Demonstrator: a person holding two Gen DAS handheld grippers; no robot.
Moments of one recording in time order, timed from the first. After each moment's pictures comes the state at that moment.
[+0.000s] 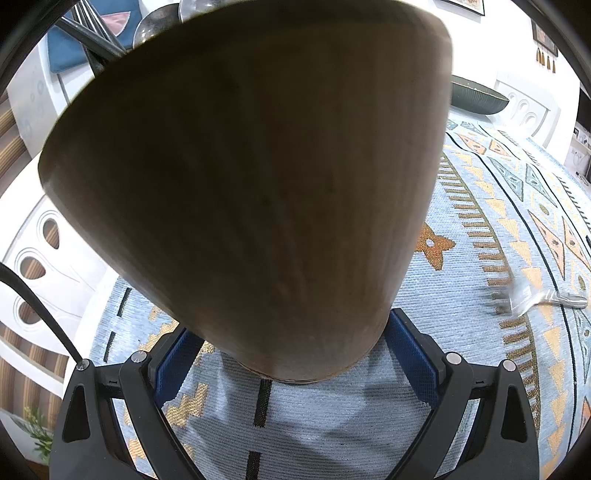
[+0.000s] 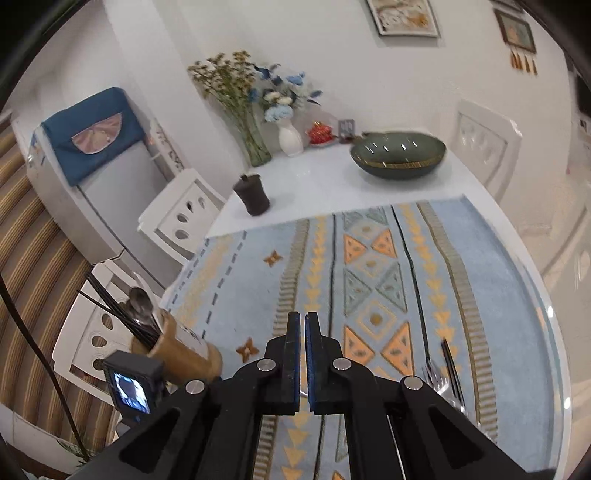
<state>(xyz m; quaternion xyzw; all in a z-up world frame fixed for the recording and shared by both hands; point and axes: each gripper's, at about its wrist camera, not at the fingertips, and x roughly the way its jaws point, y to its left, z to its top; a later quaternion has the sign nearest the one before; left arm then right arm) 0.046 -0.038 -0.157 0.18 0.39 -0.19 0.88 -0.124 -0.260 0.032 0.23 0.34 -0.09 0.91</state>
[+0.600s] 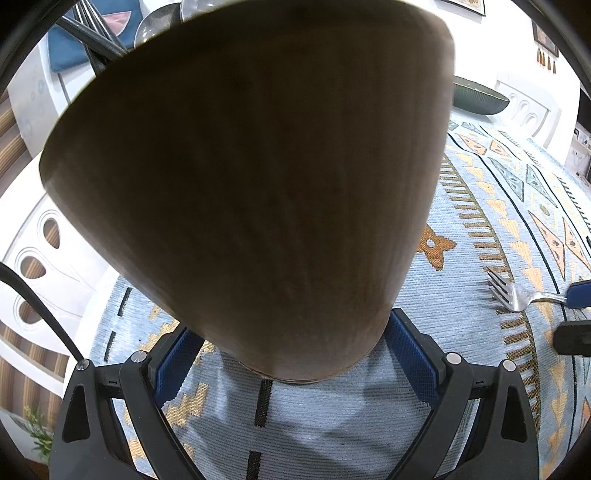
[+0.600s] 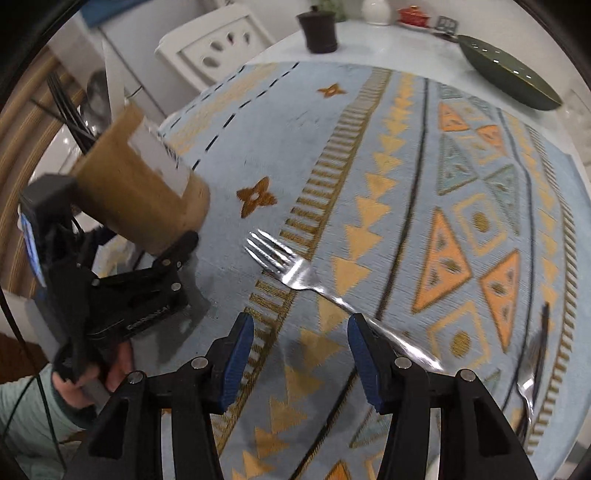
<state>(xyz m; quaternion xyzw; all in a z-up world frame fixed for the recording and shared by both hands) 0.047 -0.036 -0.158 0.18 0.39 -0.19 0.88 -0.056 -0.200 -0.118 0.11 0.55 0.05 0.82</state>
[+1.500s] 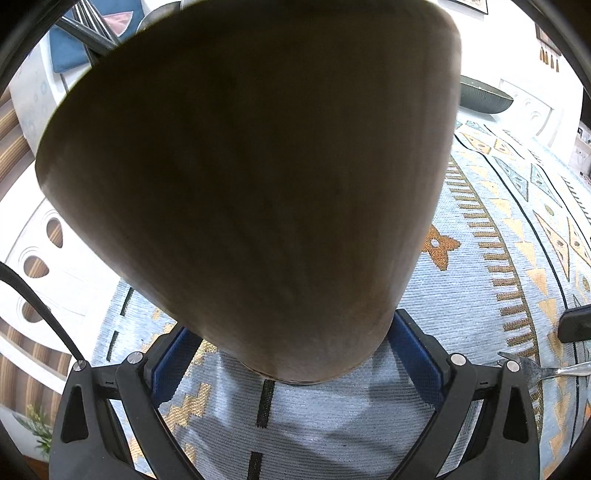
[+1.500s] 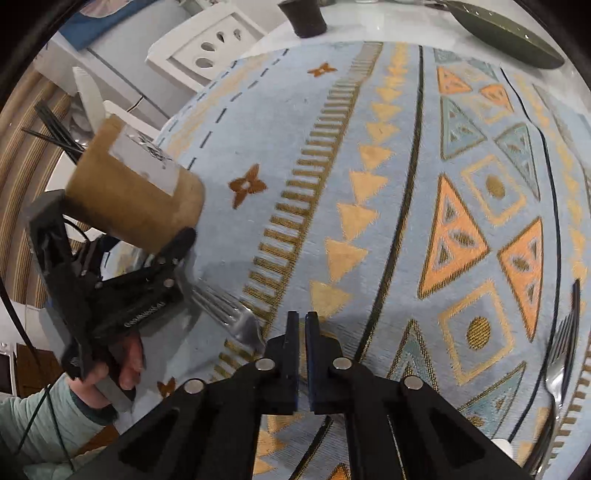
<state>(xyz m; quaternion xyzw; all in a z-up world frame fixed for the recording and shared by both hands) 0.050 -0.041 -0.162 0.18 0.39 -0.18 0.88 -0.071 -0.225 -0.131 0.19 0.57 0.08 0.80</state>
